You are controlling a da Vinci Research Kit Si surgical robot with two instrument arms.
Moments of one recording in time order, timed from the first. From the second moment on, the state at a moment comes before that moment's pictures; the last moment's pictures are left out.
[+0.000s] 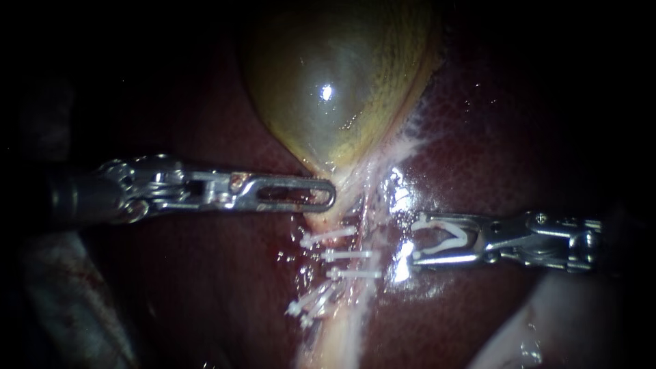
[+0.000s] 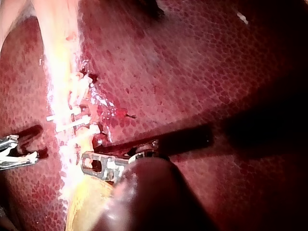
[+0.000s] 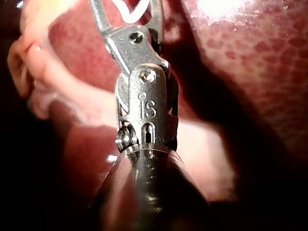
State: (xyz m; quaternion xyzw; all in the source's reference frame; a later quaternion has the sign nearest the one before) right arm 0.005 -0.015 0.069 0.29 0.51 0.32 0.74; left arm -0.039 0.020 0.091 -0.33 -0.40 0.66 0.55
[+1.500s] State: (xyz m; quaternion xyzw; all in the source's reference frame) right arm 0.012 -0.015 0.074 0.37 0.47 0.43 0.68; left arm -0.036 0.020 0.083 -0.33 -0.42 0.65 0.54
